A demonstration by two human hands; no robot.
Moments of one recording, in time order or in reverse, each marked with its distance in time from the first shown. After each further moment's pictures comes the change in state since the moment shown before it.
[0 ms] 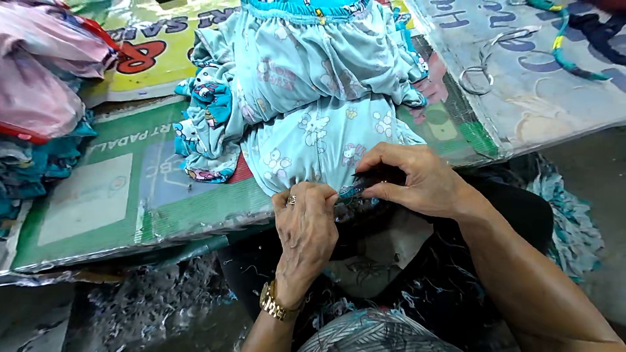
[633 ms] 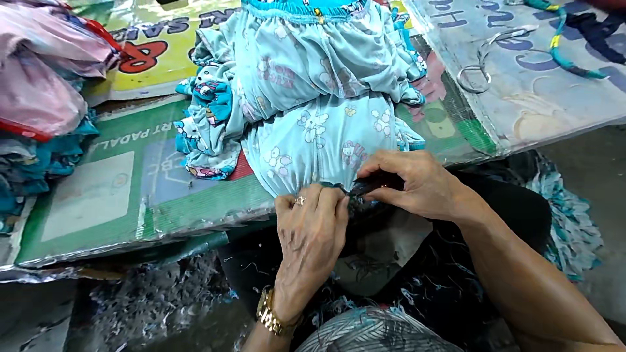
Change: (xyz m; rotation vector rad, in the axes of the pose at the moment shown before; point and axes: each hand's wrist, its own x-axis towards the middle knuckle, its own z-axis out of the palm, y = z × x) left_hand 0.004 0.015 -0.017 0.051 -0.198 -0.030; right_hand -0.011 0.003 0.003 -0.134 -0.024 -0.024
